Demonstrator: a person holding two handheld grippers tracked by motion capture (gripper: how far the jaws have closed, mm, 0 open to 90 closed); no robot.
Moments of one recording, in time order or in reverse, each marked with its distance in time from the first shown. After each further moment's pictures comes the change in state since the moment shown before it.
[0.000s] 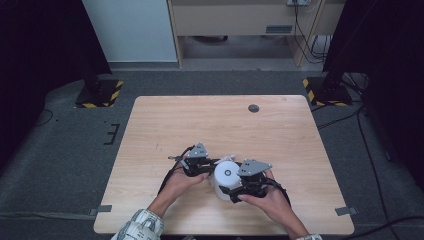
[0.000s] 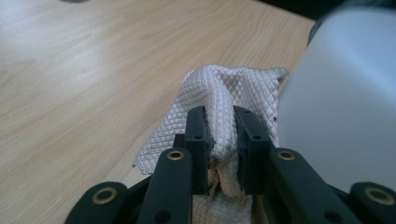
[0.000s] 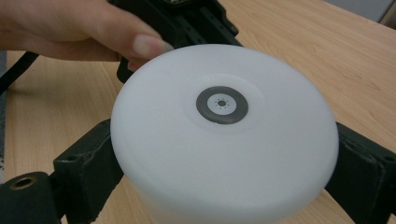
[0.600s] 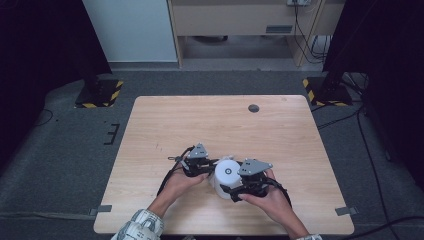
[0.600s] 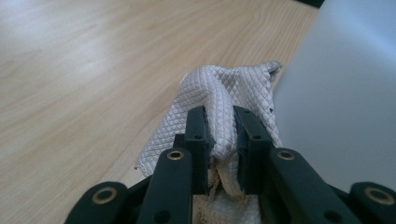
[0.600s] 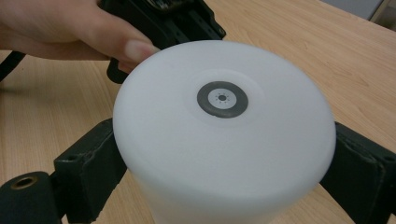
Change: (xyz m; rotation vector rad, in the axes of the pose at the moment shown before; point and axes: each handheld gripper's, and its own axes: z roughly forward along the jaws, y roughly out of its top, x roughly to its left) left arm 0.000 -0.006 0.004 0.054 0.032 0.006; right arm -0.002 0.000 -0.001 0.010 -0.027 0.004
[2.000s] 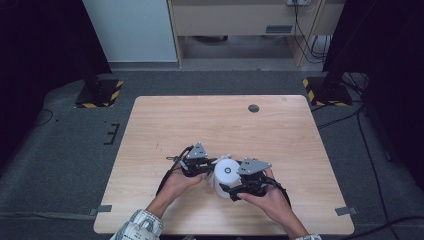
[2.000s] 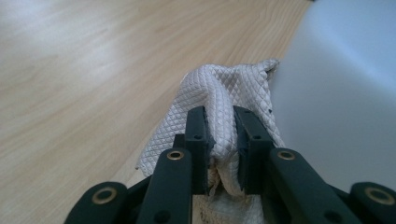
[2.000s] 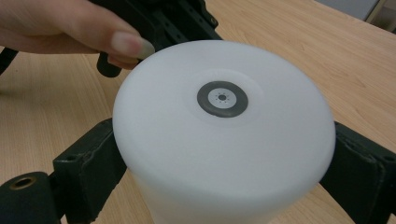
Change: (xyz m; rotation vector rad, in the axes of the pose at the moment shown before) left arm -0.003 0.004 -0.008 0.010 0.034 0.016; right arm -0.001 0.001 0.002 -0.001 -0.011 0.001
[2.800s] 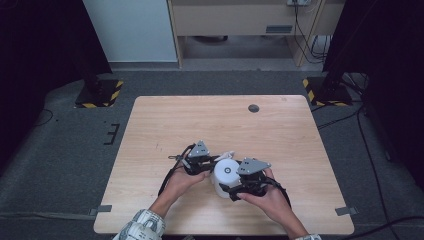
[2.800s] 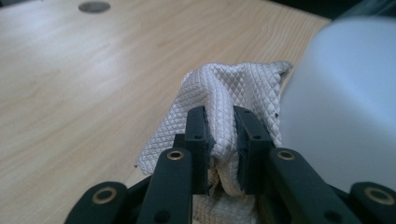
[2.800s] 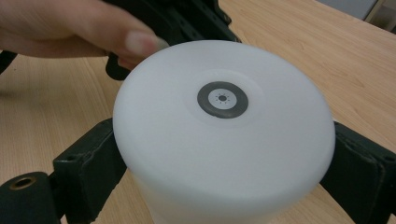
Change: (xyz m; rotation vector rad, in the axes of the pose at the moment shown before) left arm 0.000 0.005 0.011 -0.027 0.012 0.002; right arm 0.001 0.001 0.000 0.006 -0.006 -0.002
